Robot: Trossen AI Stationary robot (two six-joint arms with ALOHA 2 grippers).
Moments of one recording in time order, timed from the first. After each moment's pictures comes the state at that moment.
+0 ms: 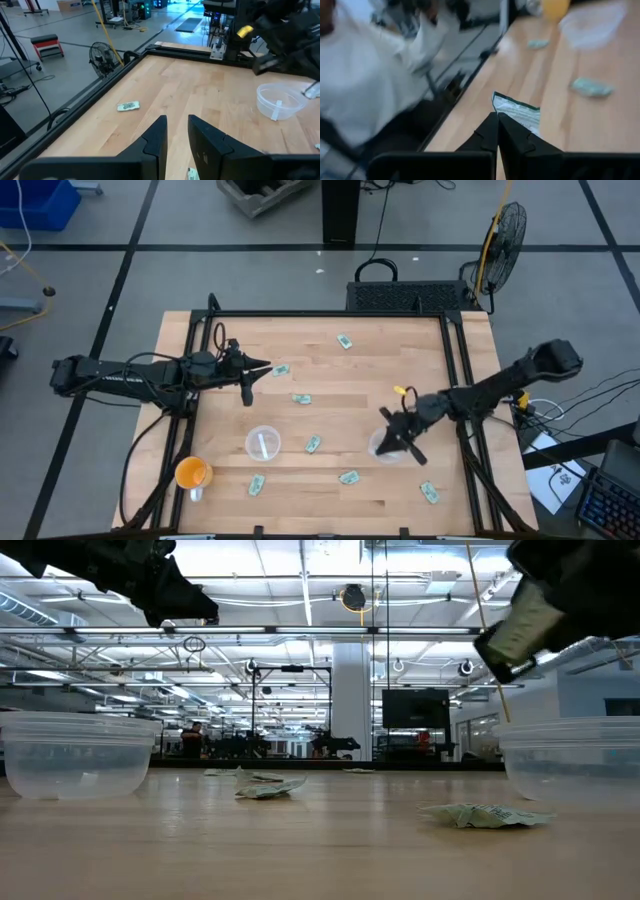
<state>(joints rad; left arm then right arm) 0.03 0.76 0.49 0.00 -0.29 -0.08 0.32 1.19 0.30 0.57 -0.31 0.33</state>
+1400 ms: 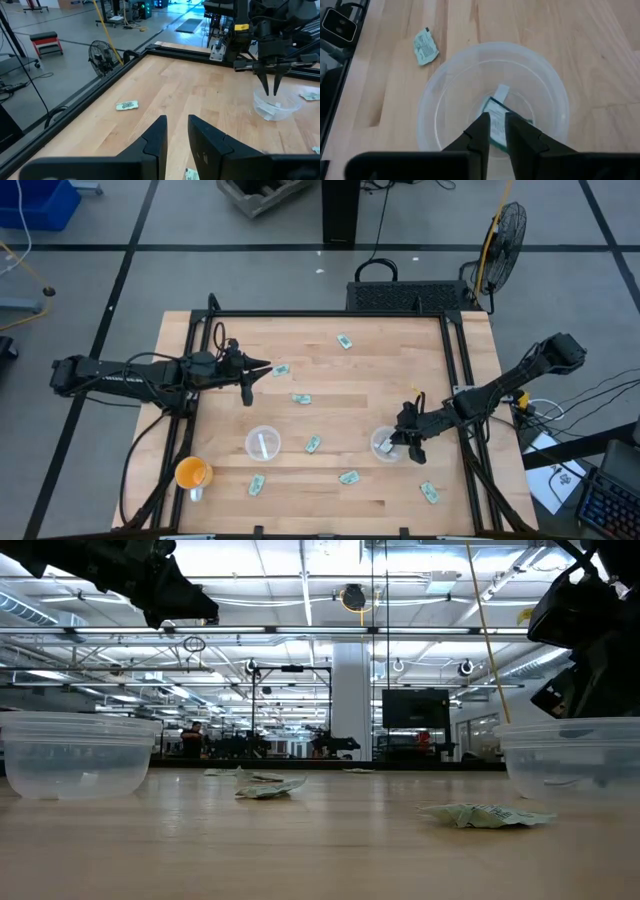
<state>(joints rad) 0.03 0.76 0.49 0.00 -0.29 -0.11 0.46 1.04 0.30 -0.03 0.10 0.60</state>
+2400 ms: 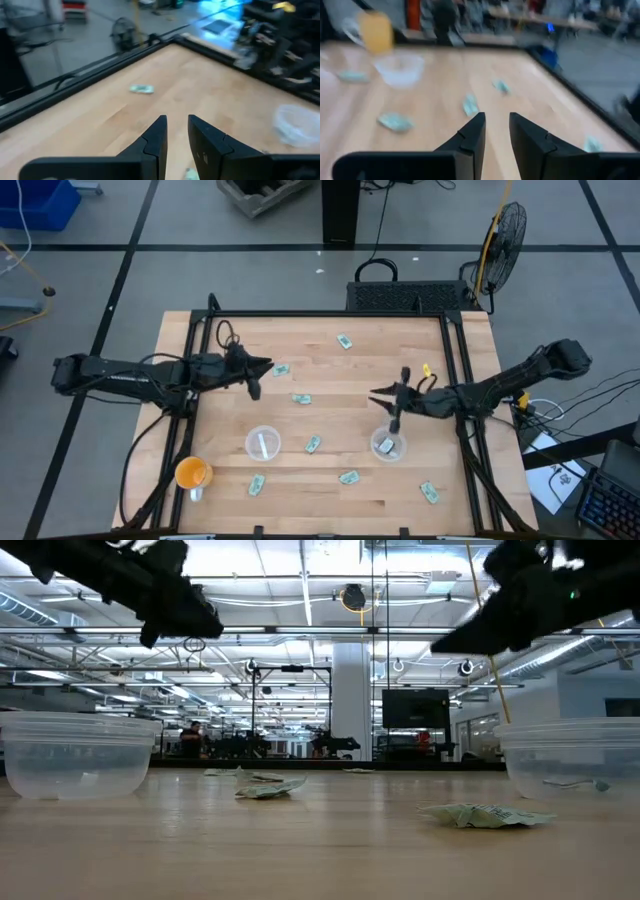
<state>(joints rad) 0.05 0.85 0.49 0.01 -0.40 -0.36 0.26 1.04 0.30 0.42 0.50 0.04</state>
